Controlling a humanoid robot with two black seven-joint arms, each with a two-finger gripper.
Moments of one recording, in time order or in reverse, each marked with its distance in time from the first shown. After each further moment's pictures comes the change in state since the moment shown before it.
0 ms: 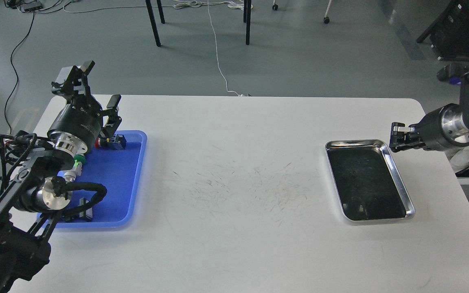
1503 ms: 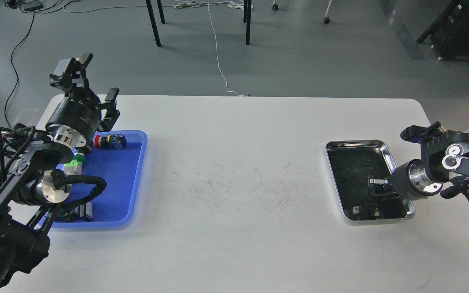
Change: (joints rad) left arm -0.030 0.007 0.004 0.009 0.001 0.015 0.001; right arm -0.300 0.118 0.174 -0.093 -0.095 0.000 -0.001
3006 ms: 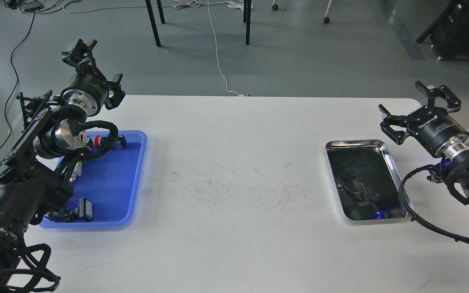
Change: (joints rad) left arm -0.383 -0.126 0.049 0.547 -0.189 -0.043 0.048; right arm -0.677 0.299 1.247 -0.506 1.216 0.000 0.193
